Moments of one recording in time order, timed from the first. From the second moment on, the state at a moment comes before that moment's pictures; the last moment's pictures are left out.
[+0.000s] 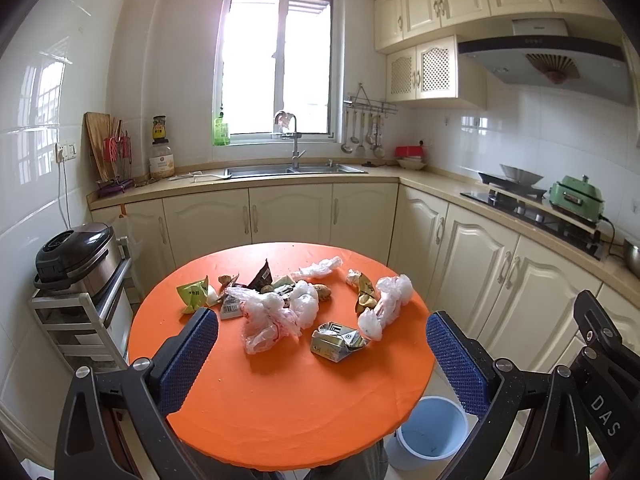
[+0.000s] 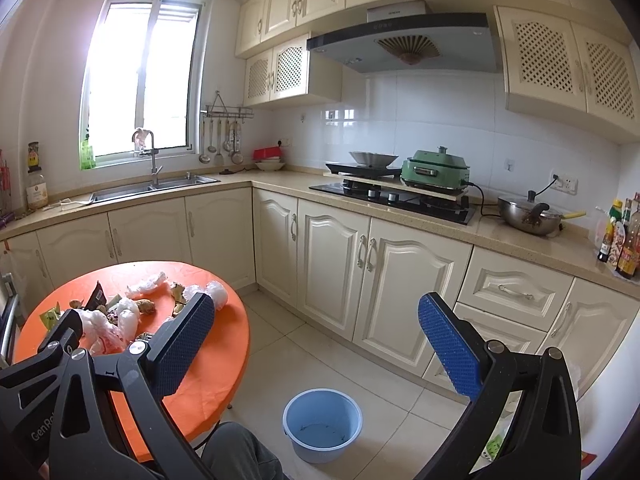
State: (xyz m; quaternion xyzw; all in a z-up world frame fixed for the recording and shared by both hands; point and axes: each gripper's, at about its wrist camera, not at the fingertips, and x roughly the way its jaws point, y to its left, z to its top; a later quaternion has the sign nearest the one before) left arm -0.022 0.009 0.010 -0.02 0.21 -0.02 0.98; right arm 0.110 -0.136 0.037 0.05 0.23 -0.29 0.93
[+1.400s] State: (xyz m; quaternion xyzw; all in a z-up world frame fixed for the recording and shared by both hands) left arm -0.034 0.005 0.004 -0.02 0.20 -0.01 0.98; right arm 0.106 -0.128 0.041 0.04 0.23 -0.30 0.93
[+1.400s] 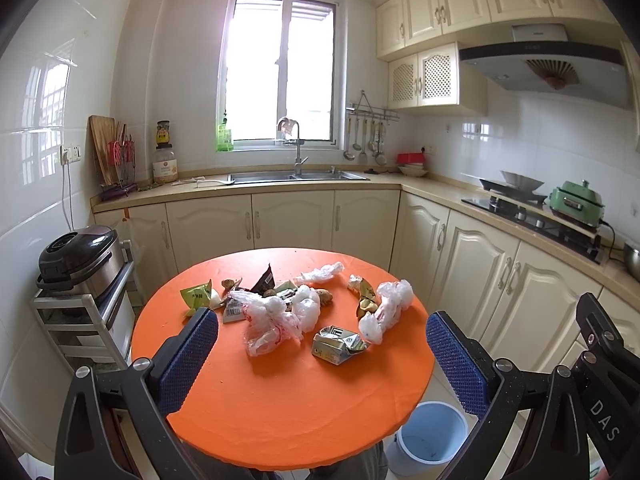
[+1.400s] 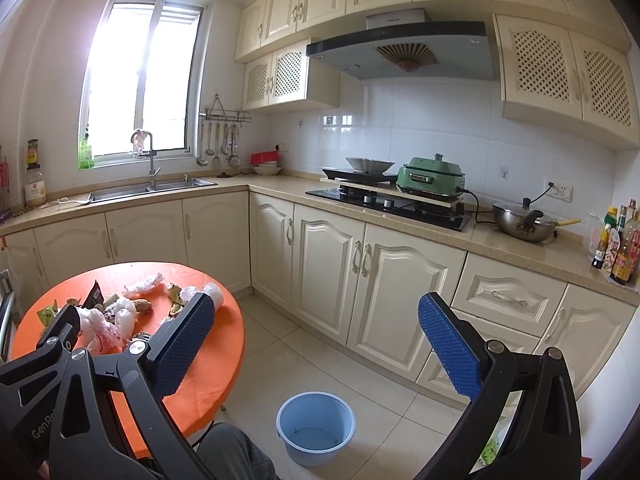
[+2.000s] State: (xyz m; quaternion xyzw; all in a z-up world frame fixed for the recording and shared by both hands) left arm -0.030 0.007 0.003 -0.02 0.21 -0.01 0.98; right arm 0.106 -0.128 0.033 0.04 0.24 -0.30 0.92
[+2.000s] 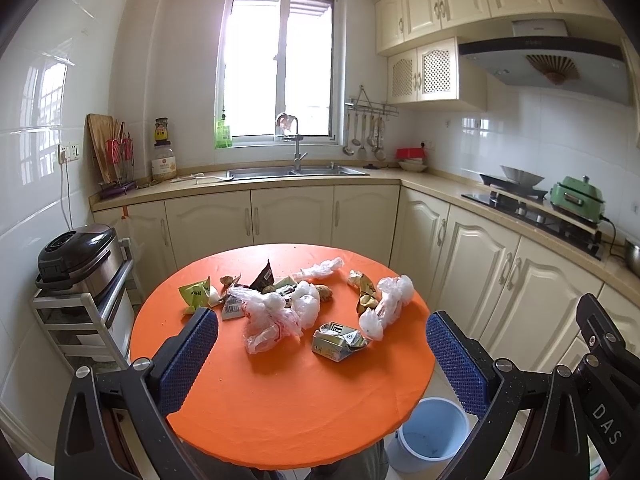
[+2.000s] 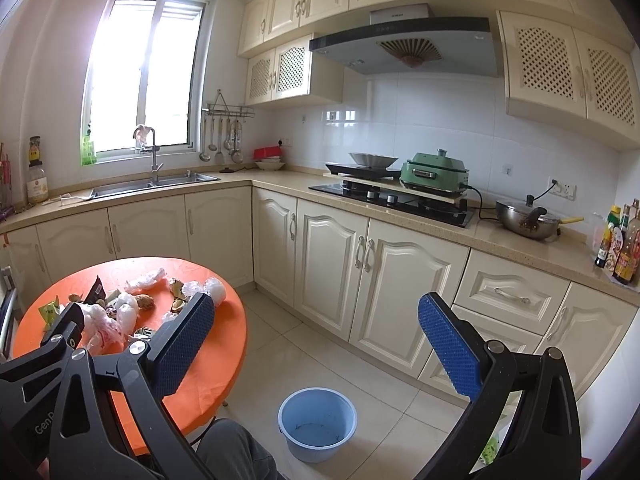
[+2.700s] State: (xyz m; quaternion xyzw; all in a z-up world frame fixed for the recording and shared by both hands) left arm 0.060 0.073 -0.006 -0.04 0.29 0.01 0.96; right arm 0.193 -0.072 0.016 -0.01 0.30 -0.27 0.91
